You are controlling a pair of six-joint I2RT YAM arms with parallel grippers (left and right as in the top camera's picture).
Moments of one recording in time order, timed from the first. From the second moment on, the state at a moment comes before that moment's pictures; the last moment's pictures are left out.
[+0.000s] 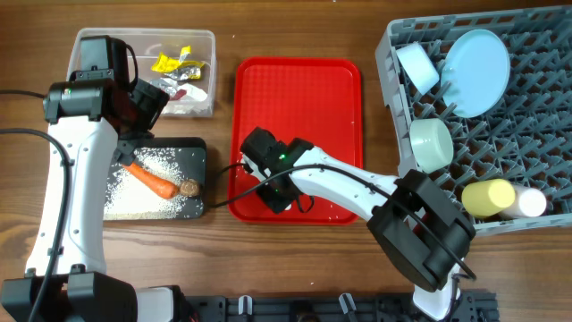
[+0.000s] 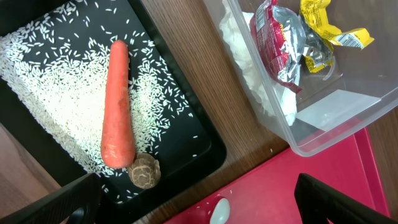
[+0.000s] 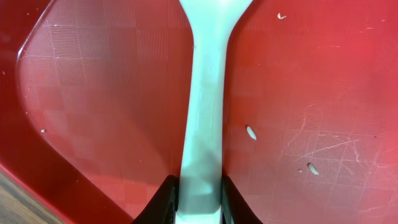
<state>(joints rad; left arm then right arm) 0.07 1.54 1.45 -1.16 -0.09 -0.99 0.85 1.99 1.29 -0.75 -0.09 0.06</state>
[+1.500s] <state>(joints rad) 0.07 1.54 1.45 -1.16 -0.09 -0.99 0.72 2.10 1.42 -0.61 -0.18 -0.06</state>
